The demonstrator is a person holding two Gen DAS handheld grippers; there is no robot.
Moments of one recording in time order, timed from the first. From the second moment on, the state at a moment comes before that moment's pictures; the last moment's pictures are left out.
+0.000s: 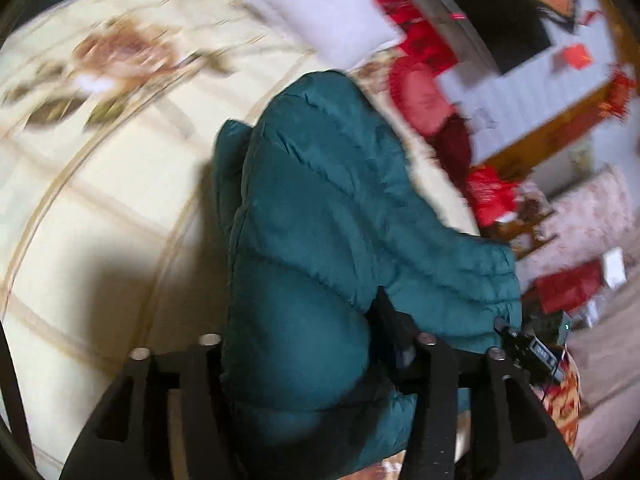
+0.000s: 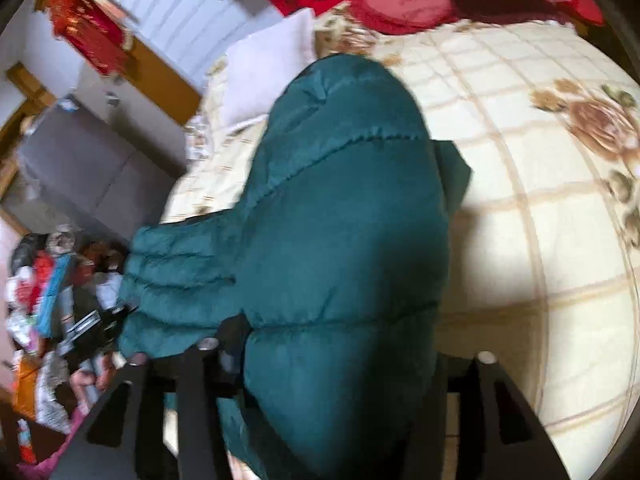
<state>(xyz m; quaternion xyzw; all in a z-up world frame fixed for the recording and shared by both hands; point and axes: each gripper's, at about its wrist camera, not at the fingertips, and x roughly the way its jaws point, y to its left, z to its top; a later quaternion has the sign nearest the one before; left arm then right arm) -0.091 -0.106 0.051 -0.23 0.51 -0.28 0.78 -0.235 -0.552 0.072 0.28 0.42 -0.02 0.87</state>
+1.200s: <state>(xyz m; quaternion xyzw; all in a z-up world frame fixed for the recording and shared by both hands) -0.288 -0.178 0.100 0.02 0.33 -0.13 0.93 -0.370 -0.355 0.110 0.07 0.34 -0.12 0.93</state>
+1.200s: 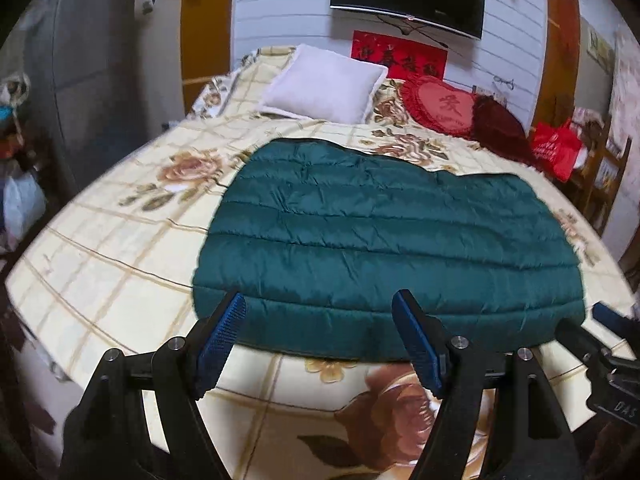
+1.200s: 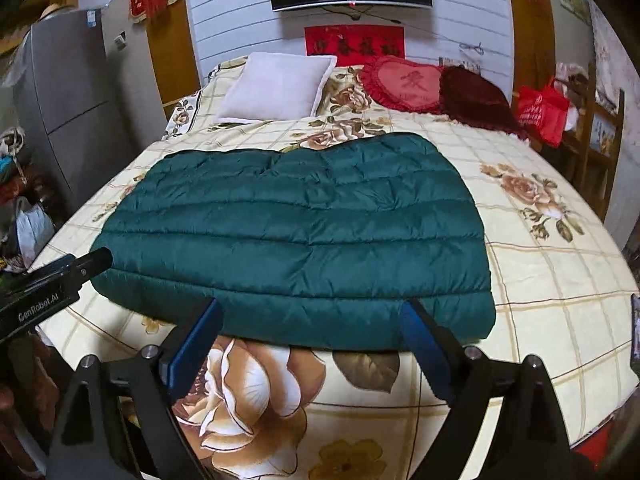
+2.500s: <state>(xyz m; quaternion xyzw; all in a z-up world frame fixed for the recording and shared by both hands) -0.316 -0.181 0.107 0.04 0.30 -0.12 0.95 -0.379 -0.332 0.100 0.06 0.35 -0.11 0.93</state>
